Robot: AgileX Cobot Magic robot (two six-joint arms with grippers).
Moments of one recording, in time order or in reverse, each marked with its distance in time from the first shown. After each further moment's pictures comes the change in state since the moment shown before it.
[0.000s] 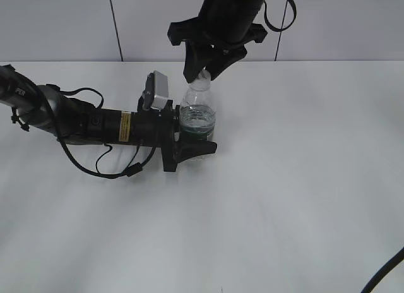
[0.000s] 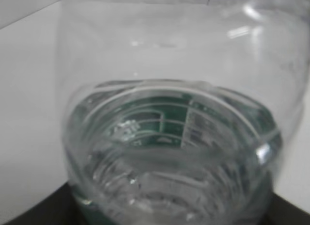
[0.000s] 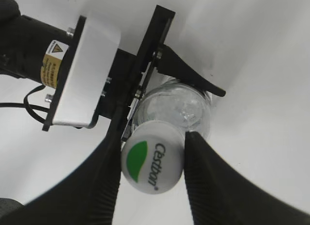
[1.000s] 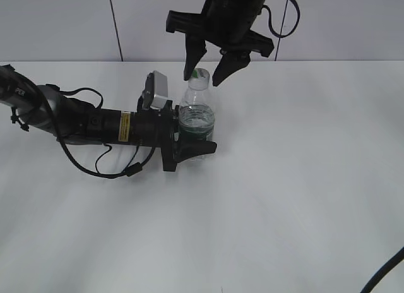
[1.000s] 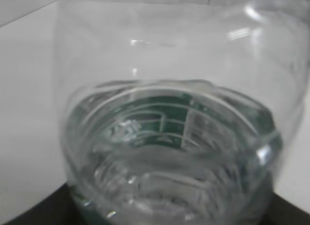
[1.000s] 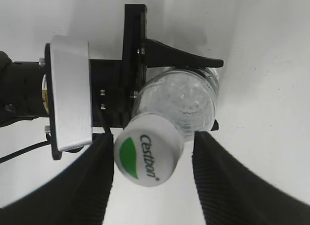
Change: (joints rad) left arm 0.002 0.000 0.000 0.002 -0.002 -0.007; right arm 0.000 0.000 0.000 -0.003 0.005 0.406
